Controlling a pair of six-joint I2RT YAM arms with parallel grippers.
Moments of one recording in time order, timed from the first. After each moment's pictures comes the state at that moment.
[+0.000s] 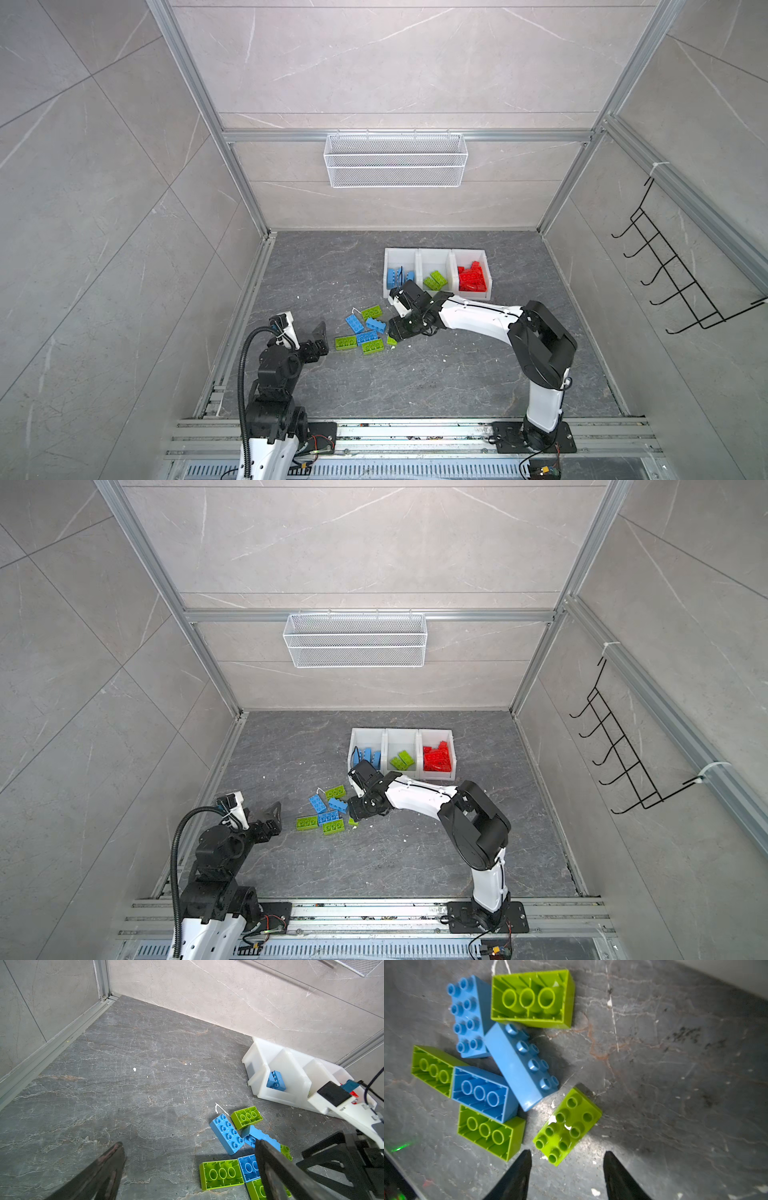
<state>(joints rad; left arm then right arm) -0.08 0.20 0.26 -0.39 0.03 -0.28 0.82 1.94 1.29 -0.49 -0.16 0.37</state>
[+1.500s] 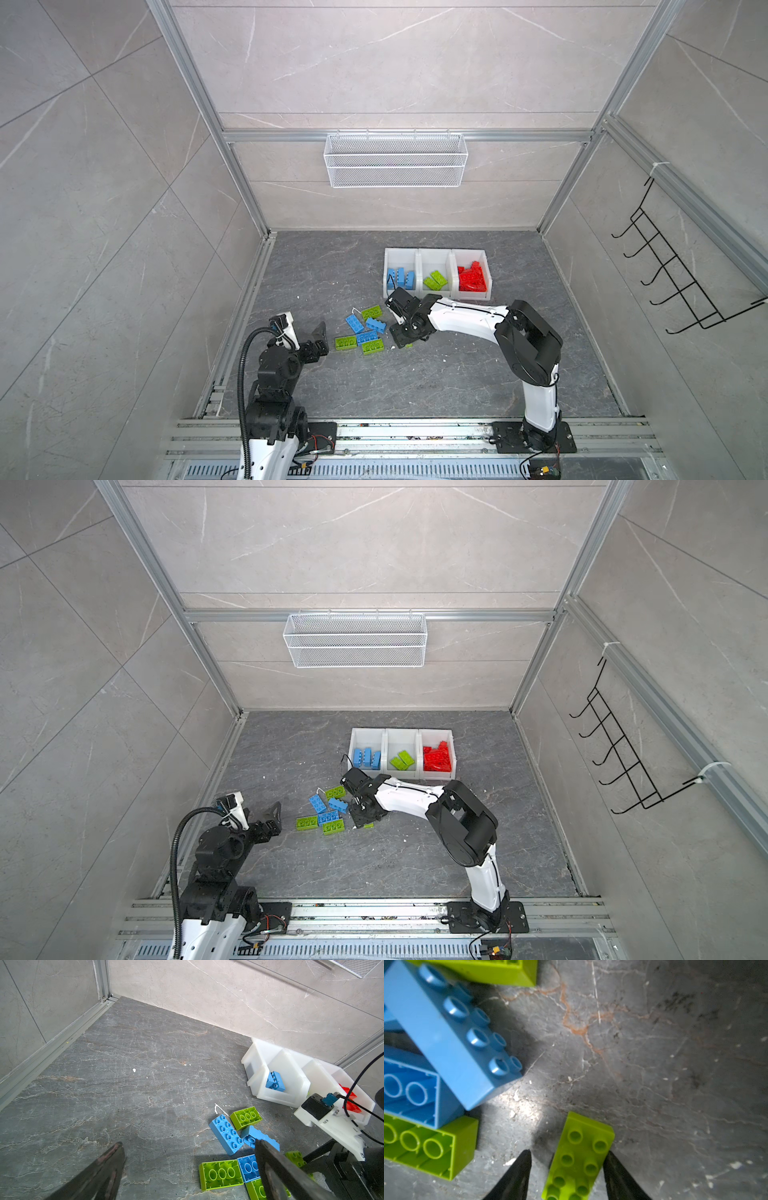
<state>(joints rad) -0.08 0.19 0.25 -0.39 0.04 -0.28 0.87 1.99 1.35 -0.63 0.01 0.35</state>
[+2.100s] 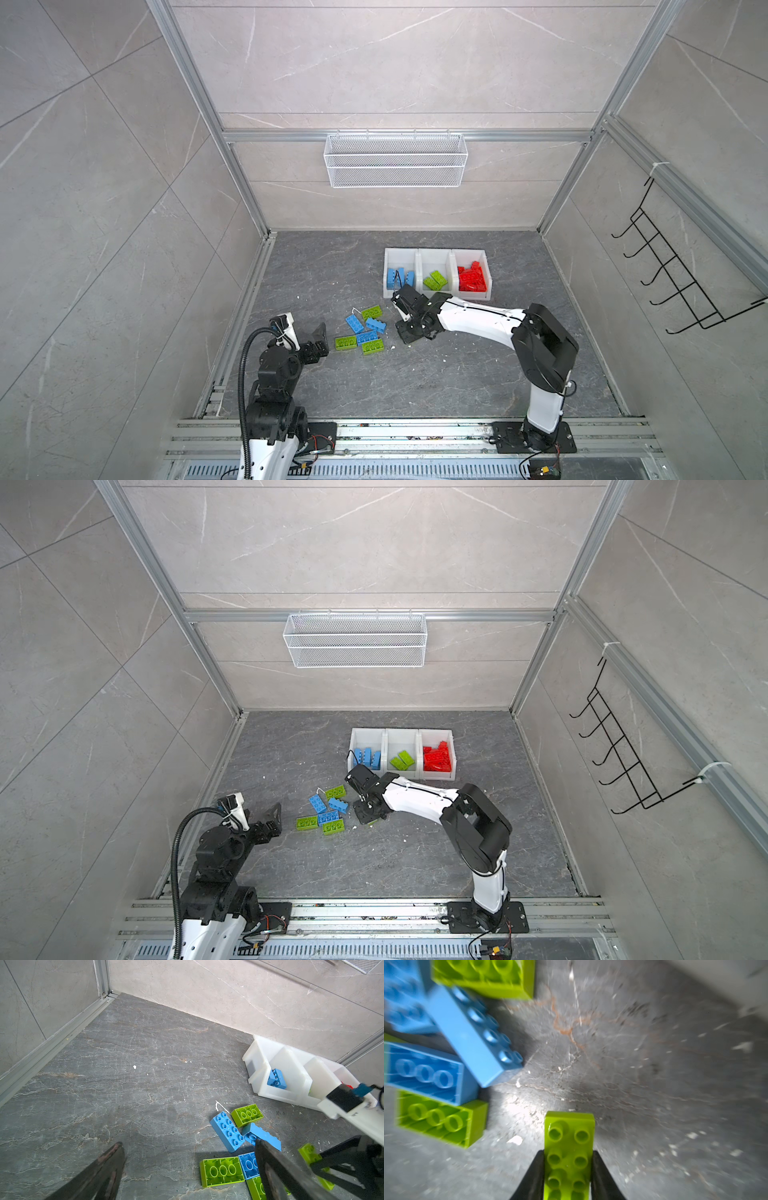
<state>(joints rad) -0.08 0.19 0.25 -0.41 0.04 -0.28 0.84 1.85 1.30 -0.63 0.01 0.34</state>
